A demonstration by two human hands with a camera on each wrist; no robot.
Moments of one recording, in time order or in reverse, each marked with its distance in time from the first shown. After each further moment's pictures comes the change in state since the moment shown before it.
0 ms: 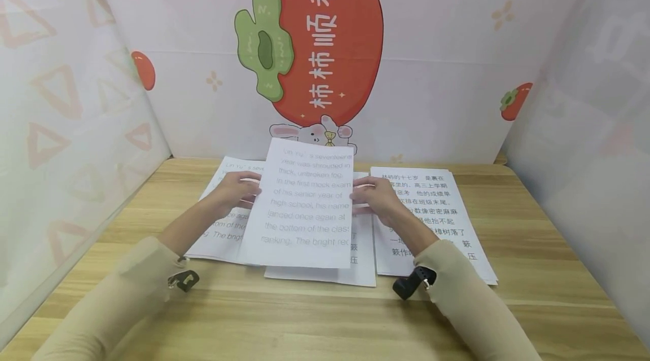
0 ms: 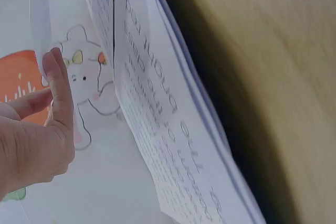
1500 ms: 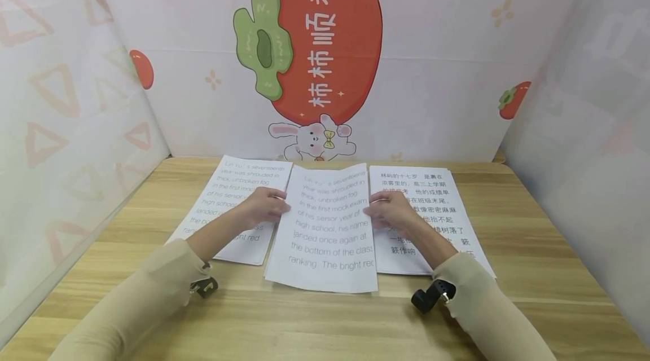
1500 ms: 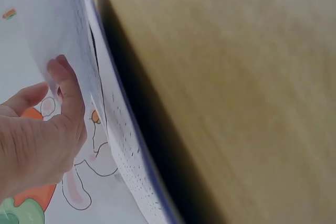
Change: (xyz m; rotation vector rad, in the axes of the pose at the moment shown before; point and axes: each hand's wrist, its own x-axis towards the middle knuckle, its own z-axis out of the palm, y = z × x) left_hand 0.001 -0.010 0.059 -0.081 -0.109 -0.124; right_hand -0.018 0.028 -0.028 -0.013 -0.034 0.065
